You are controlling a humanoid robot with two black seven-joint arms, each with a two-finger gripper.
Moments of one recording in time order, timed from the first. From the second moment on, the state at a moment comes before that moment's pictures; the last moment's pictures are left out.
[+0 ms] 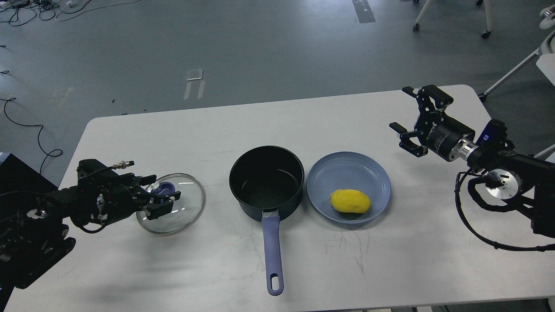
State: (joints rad) left arm -0.71 0.74 -0.28 -0.94 1.90 0.03 -0.49; right arm 0.76 -0.46 0.18 0.70 0.00 0.45 0.49
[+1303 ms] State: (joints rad) left arm -1.02 0.78 -0.41 -1.14 0.70 -0.37 -0.49; right arm 1.63 -0.26 -0.70 1.10 -1.42 0.35 0.49
